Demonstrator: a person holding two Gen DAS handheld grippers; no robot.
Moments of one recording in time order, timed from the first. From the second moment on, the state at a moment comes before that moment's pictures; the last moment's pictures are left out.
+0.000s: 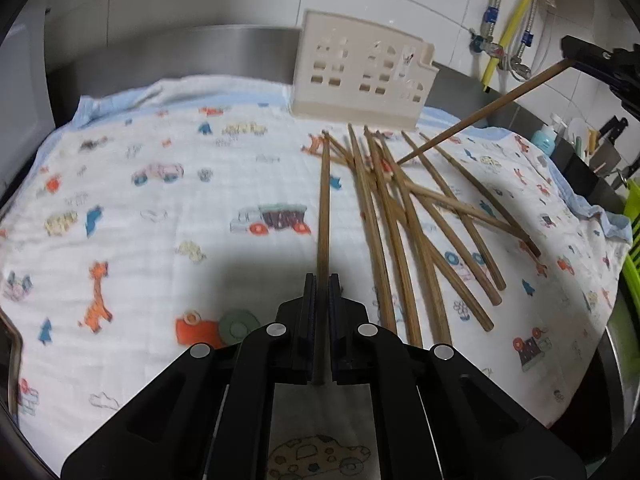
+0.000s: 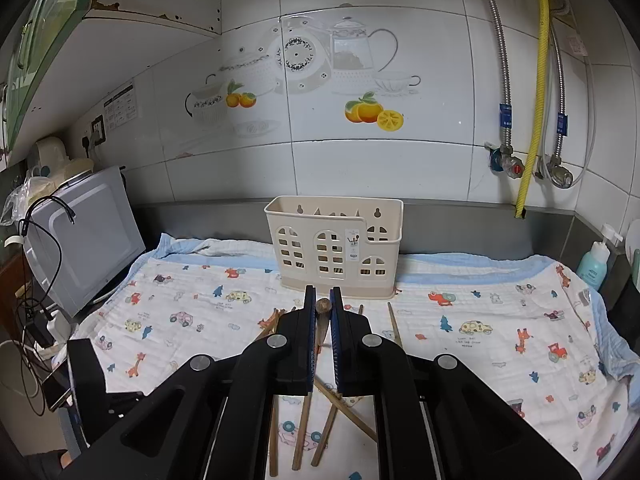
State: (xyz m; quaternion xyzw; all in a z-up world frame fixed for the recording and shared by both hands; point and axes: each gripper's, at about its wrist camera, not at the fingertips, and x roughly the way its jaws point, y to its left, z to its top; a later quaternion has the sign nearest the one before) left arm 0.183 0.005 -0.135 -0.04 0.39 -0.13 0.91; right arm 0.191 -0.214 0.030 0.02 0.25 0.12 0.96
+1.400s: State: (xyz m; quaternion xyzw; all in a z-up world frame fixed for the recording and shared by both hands) left arm 0.218 -0.009 -0.017 0.01 0.31 -0.17 0.94; right arm 0.237 -0.219 0.089 0.01 0.25 0.15 0.96
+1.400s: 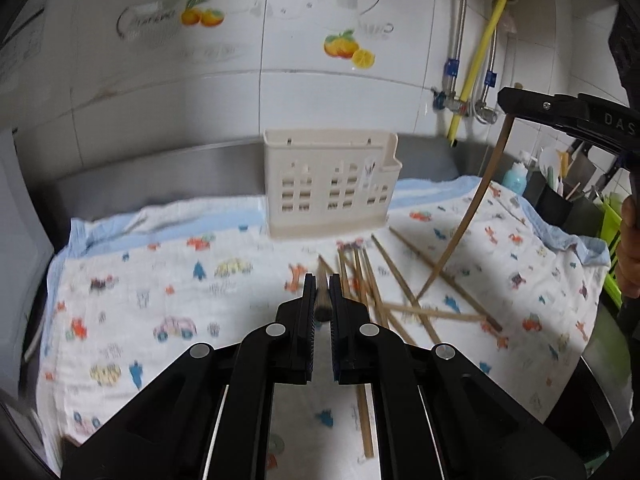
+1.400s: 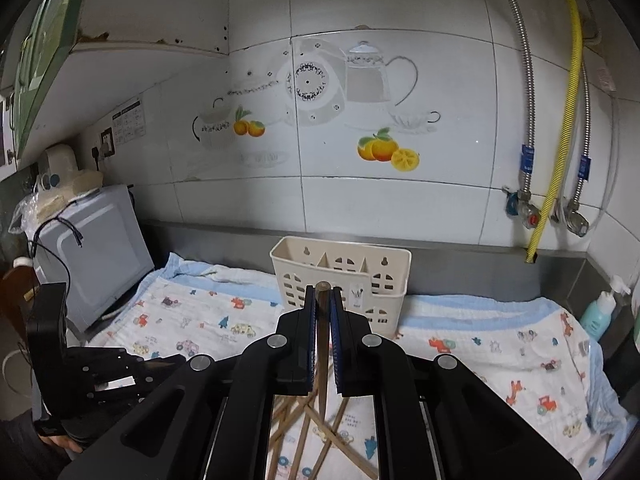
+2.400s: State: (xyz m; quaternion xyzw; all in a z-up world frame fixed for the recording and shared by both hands) left arm 0.285 -0.052 0.141 0.08 0.14 -0.17 0.97; right arm 0.368 -0.246 0.186 -0.02 0.16 0.09 0.98
